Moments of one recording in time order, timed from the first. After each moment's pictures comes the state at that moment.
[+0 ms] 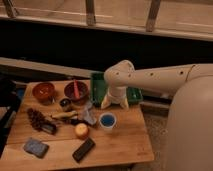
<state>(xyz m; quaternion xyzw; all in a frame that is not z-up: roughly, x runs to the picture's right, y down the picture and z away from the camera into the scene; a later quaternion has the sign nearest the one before) 0.054 0.106 0.765 -0.23 0.23 0.70 0.64</state>
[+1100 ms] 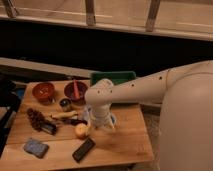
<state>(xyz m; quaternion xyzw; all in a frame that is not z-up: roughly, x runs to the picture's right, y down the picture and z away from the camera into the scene) -0.020 0.219 0.731 -0.34 0.28 0.61 0.66</state>
